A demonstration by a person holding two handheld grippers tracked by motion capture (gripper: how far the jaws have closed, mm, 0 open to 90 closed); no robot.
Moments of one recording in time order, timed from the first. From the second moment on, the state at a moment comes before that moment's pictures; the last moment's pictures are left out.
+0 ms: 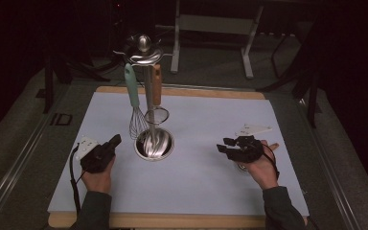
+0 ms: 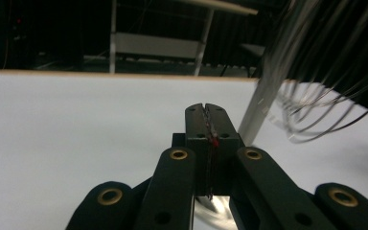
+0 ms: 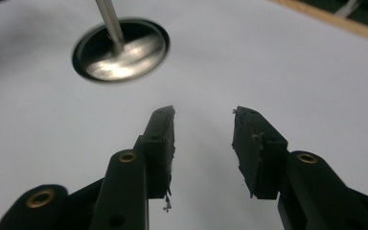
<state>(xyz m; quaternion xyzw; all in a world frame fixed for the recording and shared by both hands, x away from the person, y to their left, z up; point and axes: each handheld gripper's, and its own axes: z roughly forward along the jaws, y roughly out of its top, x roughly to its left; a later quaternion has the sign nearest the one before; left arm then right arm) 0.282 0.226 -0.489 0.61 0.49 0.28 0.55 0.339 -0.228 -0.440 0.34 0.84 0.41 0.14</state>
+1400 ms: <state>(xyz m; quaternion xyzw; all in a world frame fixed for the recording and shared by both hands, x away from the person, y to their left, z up) 0.261 0.185 -0.339 0.52 0.33 0.36 0.70 0.319 -0.264 -0.494 0.39 0.83 0.37 0.12</state>
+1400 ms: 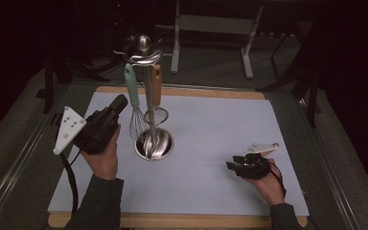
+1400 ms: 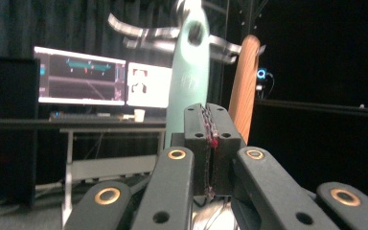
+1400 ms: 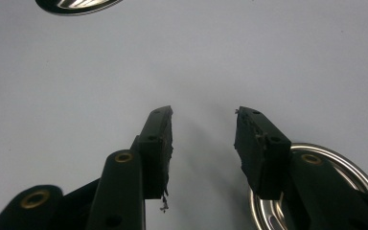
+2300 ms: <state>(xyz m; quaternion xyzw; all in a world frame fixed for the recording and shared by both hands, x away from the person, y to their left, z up) 0.281 0.172 -0.292 0.52 0.31 0.38 0.70 0.318 -0.266 -0.496 0.39 0.83 0.38 0.11</state>
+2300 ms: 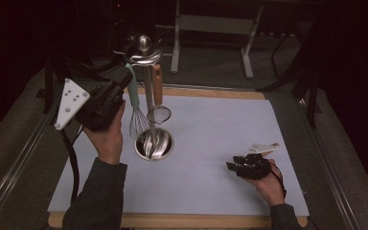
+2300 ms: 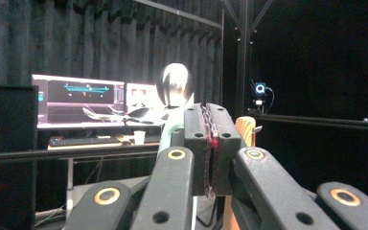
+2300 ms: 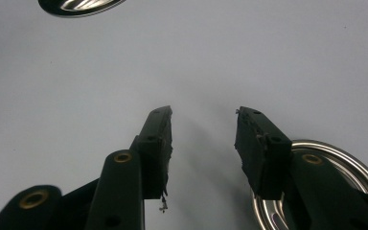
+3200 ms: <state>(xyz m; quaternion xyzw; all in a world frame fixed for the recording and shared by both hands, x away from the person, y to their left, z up) 0.286 0.183 -0.290 0.52 0.32 0.40 0.68 0.319 -0.266 -0.499 0.39 0.83 0.38 0.10</state>
